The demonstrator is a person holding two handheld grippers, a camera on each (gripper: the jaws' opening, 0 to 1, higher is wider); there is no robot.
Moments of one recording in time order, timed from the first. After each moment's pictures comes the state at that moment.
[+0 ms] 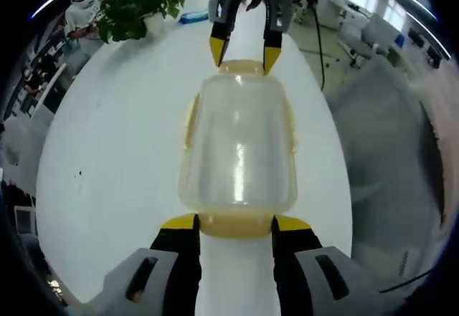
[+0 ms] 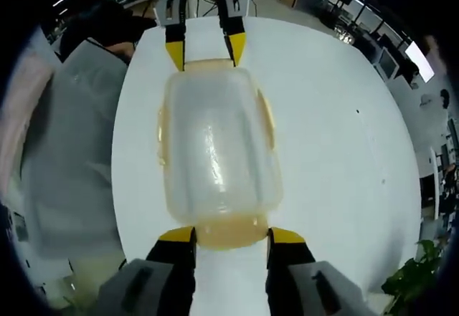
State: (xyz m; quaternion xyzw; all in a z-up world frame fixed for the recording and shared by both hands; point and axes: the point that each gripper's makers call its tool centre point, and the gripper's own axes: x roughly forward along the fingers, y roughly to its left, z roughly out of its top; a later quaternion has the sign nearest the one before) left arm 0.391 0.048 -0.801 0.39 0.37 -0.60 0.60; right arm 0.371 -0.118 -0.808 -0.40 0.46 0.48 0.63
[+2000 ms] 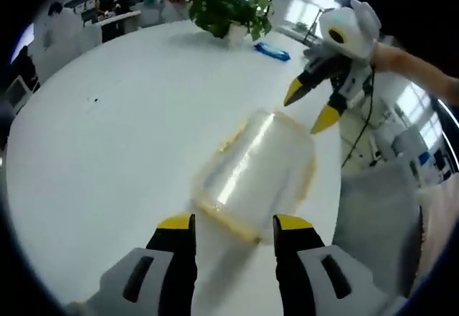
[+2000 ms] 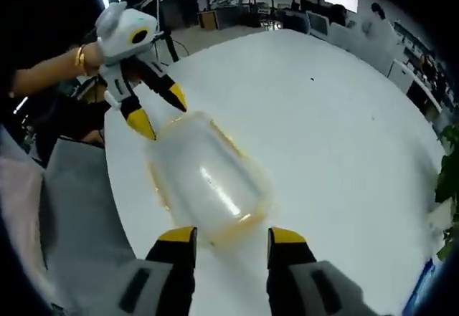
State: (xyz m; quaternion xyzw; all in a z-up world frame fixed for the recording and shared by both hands) left arm 0.397 0.048 -0.813 0.13 0.45 -0.50 0.73; right arm 0.368 -0.106 -0.806 -0.13 0.49 0.39 0.77
